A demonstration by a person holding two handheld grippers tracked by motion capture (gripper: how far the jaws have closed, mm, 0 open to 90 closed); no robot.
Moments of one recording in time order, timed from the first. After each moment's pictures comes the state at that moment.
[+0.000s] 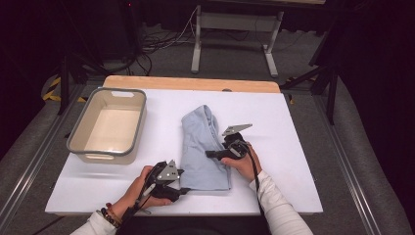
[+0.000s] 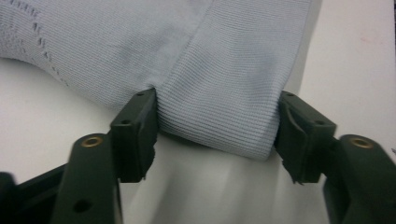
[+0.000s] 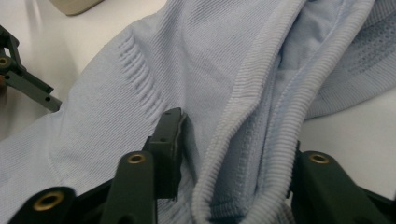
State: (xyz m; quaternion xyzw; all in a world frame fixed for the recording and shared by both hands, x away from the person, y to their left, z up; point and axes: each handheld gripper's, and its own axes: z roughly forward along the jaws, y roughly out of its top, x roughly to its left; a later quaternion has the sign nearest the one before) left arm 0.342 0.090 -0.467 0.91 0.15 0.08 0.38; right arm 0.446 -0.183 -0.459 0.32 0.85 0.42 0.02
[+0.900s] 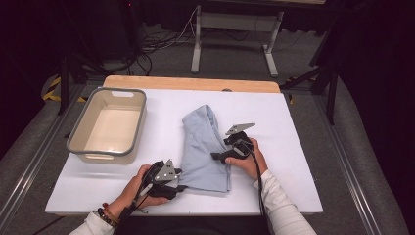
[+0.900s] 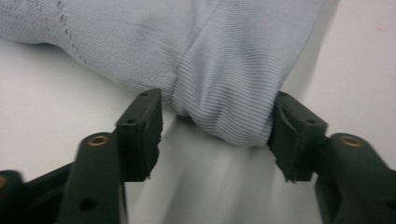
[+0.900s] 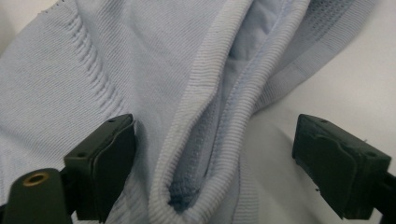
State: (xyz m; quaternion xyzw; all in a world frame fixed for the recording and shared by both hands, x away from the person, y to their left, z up) left arm 0.343 0.097 -0.466 0.91 0.16 0.10 0.37; right arm 0.449 -0.196 -0.457 0.34 0.86 0.37 0.07
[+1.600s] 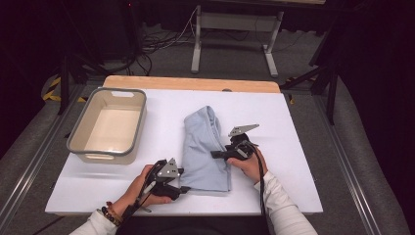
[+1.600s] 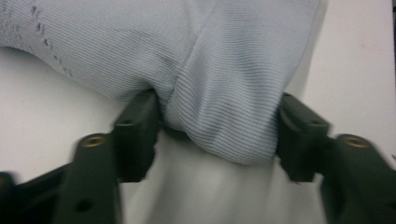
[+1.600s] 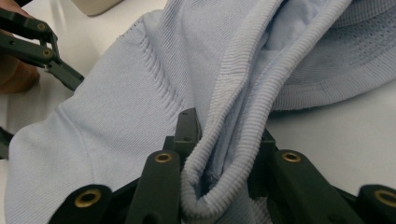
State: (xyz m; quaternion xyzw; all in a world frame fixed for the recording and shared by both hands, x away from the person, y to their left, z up) left arm 0.348 0.090 -0.467 0.91 0.16 0.07 0.39; right arm 0.440 -0.201 -0.453 0.31 0.85 0.43 0.00
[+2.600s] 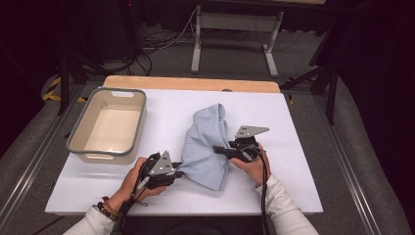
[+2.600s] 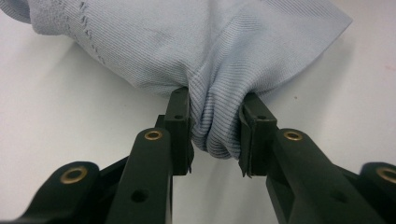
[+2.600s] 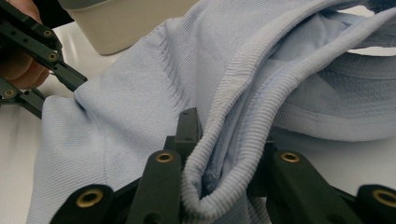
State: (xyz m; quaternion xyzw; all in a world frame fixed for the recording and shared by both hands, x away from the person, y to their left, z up) left arm 0.351 0.102 -0.444 0.89 0.14 0.15 0.41; right arm 0.418 -0.206 -0.427 0.28 0.82 0.49 0.08
